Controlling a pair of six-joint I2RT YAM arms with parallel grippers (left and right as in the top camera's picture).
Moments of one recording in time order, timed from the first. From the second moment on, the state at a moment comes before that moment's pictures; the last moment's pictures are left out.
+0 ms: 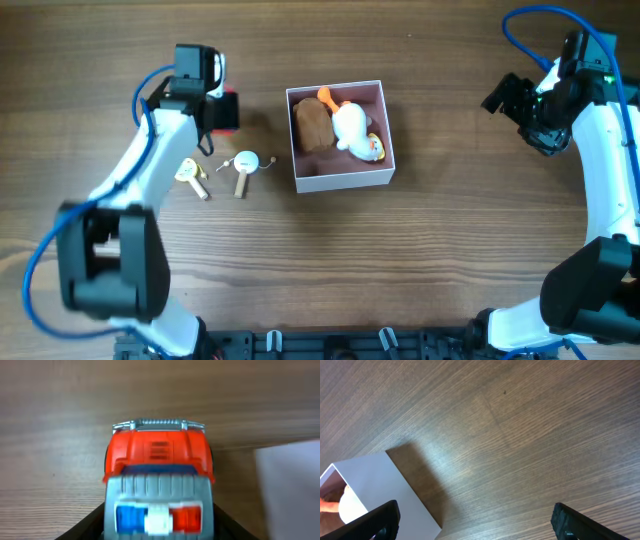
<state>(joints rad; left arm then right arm) -0.12 1.78 1.28 -0.52 -0.06 -0.07 -0.22 1.68 1.47 -1.01 -0.18 0.41</state>
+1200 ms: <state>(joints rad) -0.75 1.75 1.29 -0.49 -0.08 0.40 -0.22 1.68 1.47 -1.06 -0.18 0.40</state>
